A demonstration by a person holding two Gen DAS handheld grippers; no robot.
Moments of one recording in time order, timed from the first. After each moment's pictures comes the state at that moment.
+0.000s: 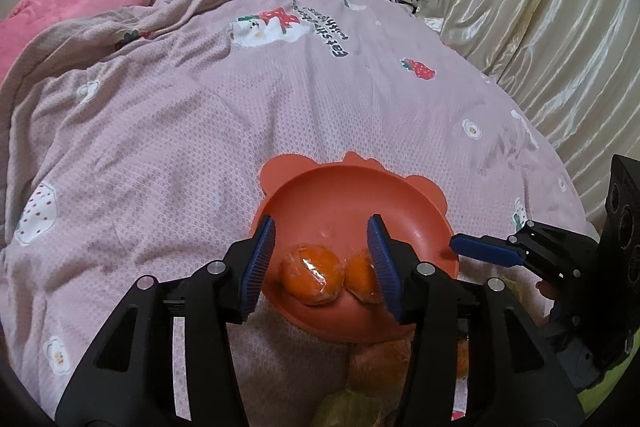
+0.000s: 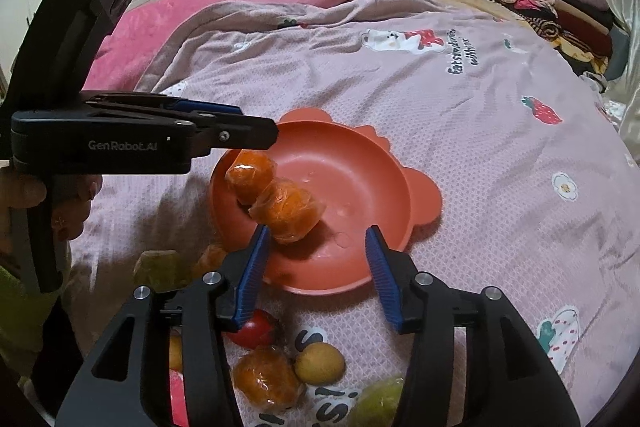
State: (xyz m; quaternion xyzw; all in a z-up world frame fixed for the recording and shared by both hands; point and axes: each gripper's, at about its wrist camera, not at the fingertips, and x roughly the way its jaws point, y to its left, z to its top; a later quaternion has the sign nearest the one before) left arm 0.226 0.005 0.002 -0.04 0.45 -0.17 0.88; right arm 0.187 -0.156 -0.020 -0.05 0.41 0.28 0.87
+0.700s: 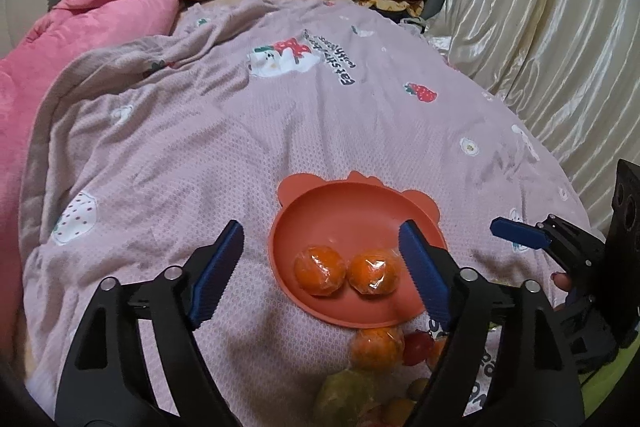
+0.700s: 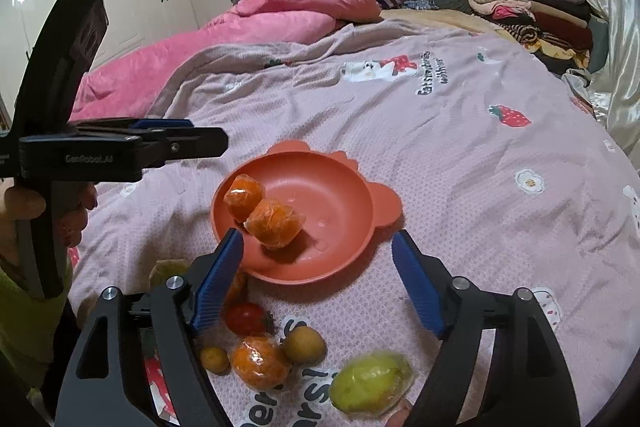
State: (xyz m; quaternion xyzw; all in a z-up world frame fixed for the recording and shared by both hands) left arm 0.199 0.010 0.033 -0.02 0.41 -0.14 0.90; right arm 0.166 -0.192 0.000 0.00 0.36 0.27 0.89
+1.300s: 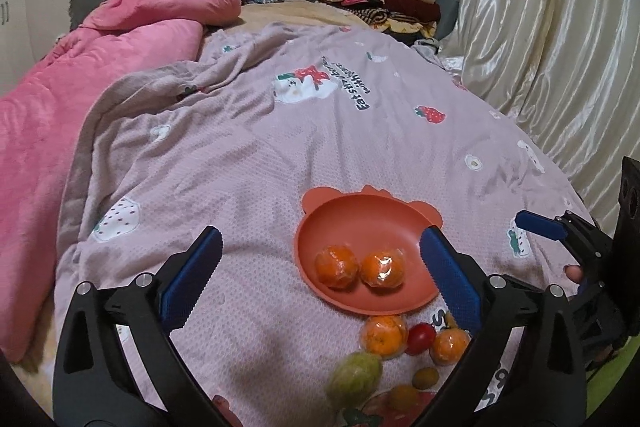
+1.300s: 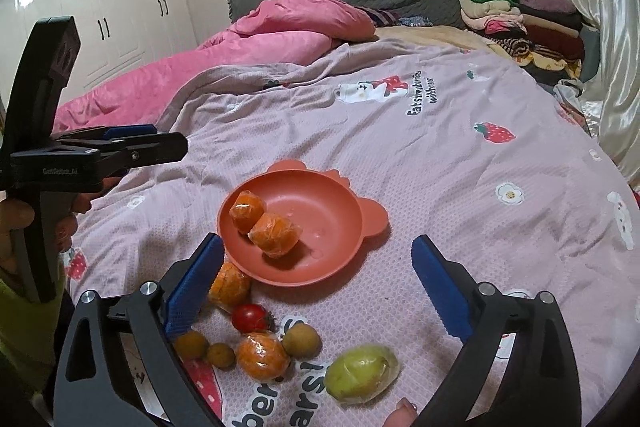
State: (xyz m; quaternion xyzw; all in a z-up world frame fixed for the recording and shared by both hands) left arm 0.169 0.021 0.057 -0.02 0.37 -0.10 0.92; right arm 0.150 -0.203 0.018 0.00 0.33 0.26 0.91
